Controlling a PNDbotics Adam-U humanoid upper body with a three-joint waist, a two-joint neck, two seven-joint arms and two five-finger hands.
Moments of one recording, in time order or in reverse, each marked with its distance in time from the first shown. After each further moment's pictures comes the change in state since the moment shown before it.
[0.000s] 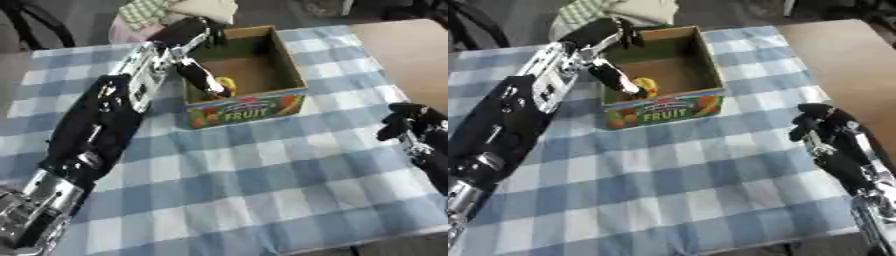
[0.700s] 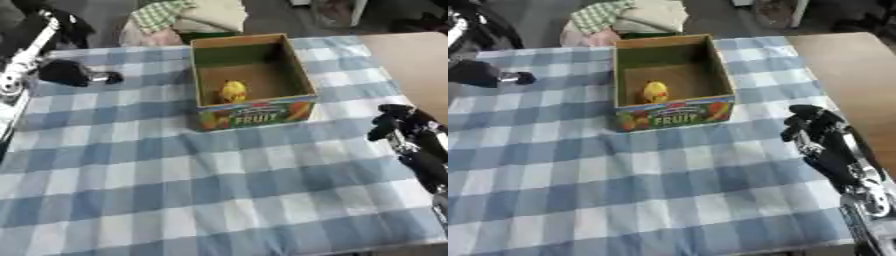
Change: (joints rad) left arm 0.470 0.329 0.158 -0.392 0.283 0.227 0.059; right arm 0.034 0.000 -0.020 0.011 0.000 -0.003 -0.020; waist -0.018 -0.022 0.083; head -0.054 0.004
